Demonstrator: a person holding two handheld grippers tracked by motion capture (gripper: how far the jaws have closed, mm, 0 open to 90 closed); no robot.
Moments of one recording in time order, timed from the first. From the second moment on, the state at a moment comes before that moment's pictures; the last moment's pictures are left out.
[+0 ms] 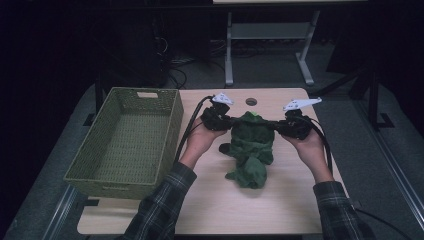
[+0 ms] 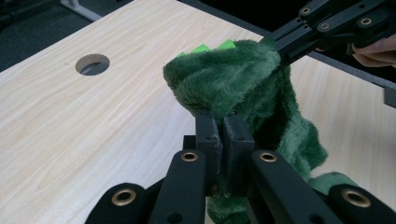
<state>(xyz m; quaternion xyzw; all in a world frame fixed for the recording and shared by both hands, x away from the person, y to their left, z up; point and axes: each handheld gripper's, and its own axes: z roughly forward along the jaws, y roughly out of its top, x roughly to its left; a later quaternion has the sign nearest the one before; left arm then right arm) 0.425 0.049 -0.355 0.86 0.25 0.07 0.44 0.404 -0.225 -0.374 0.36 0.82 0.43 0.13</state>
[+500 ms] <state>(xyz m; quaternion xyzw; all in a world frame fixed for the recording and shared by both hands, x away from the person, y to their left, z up) 0.389 0.055 -0.353 0.86 0.22 0.07 0.45 0.367 -0.225 -0.371 0.33 0.82 0.44 0.13</state>
